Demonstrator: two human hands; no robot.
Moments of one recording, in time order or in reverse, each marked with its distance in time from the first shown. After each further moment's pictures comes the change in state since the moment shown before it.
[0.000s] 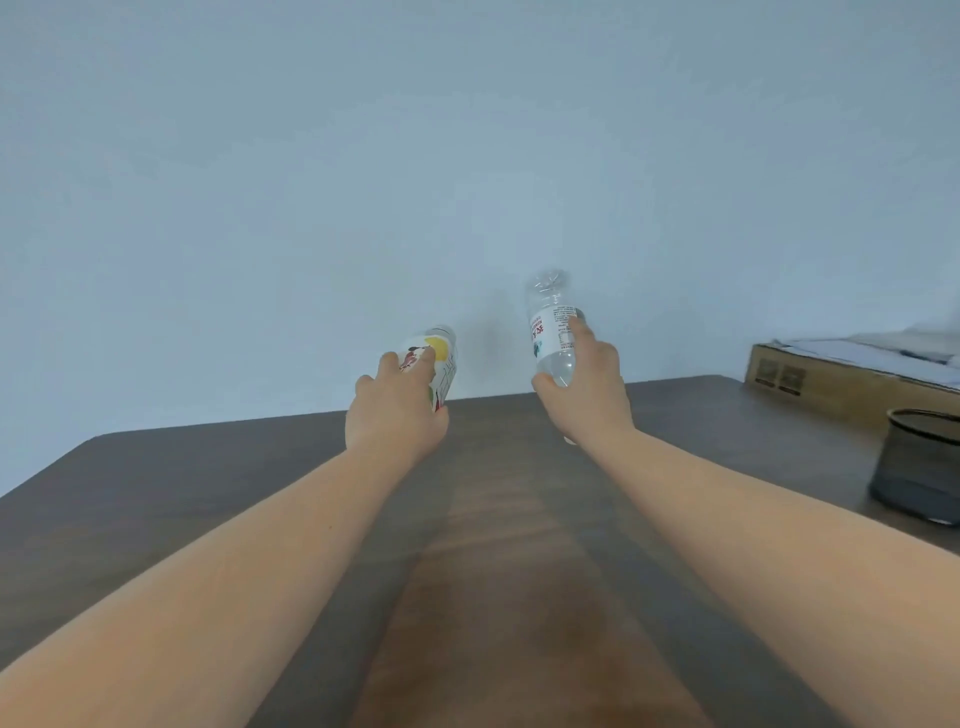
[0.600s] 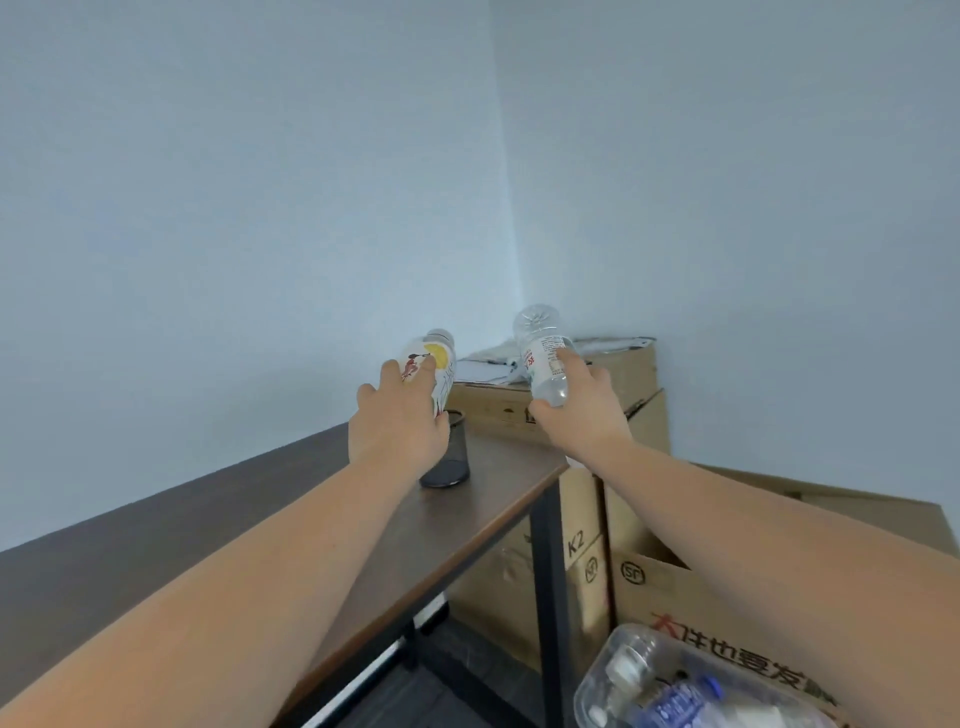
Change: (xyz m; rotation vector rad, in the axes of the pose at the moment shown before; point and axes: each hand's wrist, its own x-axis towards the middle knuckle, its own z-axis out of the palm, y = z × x) left_hand -0.151 0.410 -0.008 -0.234 0.003 0.603; right_hand -0.127 0.182 -0.414 -0.292 0.342 0.369
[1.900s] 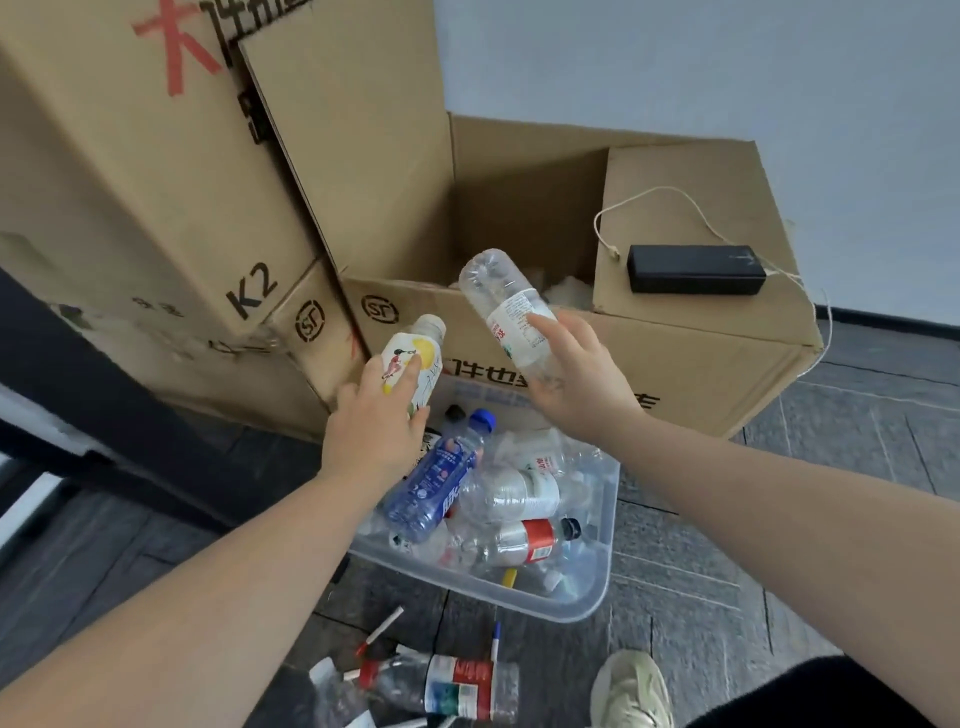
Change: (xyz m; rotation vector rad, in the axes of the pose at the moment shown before) left_hand -0.108 0.215 0.537 -0.155 -0.714 0.334; right_hand -0.036 0.545 0.061 -0.345 -0.246 0.326
